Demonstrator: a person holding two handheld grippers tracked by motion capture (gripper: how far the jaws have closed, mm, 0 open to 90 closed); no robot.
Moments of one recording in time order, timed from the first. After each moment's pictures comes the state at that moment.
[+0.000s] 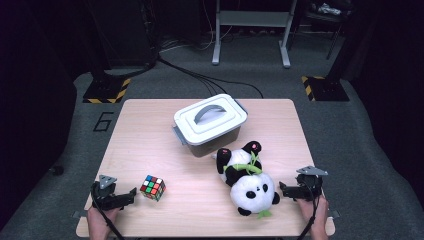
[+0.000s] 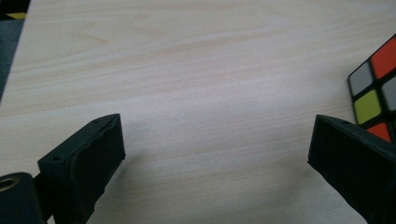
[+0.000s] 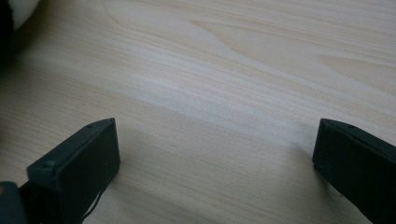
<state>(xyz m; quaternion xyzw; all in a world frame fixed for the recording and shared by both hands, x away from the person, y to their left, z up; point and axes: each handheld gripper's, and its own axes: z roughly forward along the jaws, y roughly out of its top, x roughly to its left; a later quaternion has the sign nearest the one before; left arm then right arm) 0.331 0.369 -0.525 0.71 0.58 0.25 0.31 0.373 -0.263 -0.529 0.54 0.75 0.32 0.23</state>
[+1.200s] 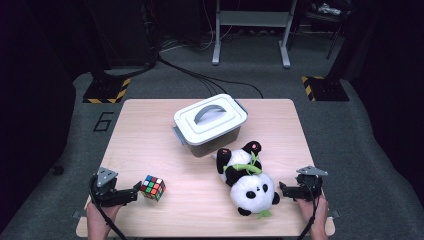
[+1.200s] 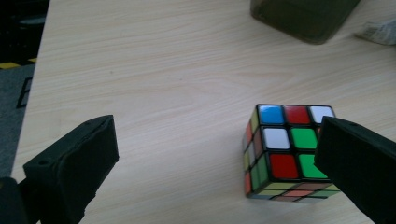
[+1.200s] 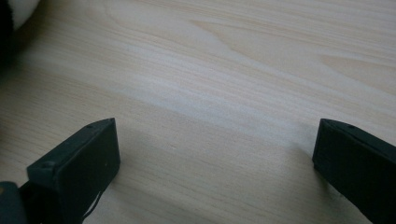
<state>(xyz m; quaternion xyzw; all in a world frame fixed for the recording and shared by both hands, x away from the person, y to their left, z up) 0.317 0.333 -0.460 0.72 0.53 0.26 0.37 0.373 -0.263 -0.529 0.54 0.75 0.32 0.23</state>
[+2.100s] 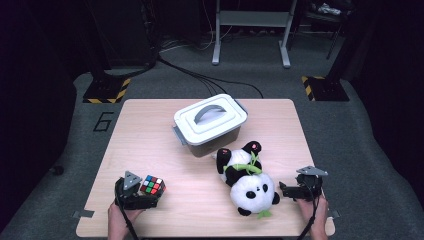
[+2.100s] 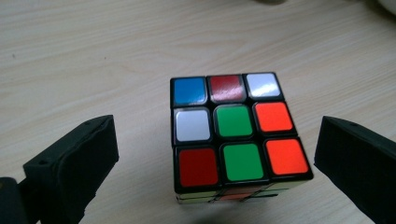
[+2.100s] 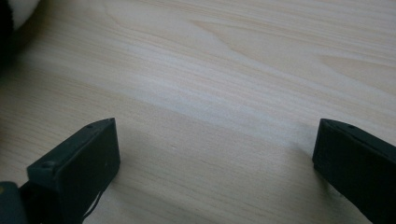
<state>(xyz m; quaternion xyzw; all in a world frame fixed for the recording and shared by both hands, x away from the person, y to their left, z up) 0.324 0.290 -0.493 0.76 0.50 0.23 0.36 0.373 -0.263 -0.529 0.54 0.75 0.32 0.23</state>
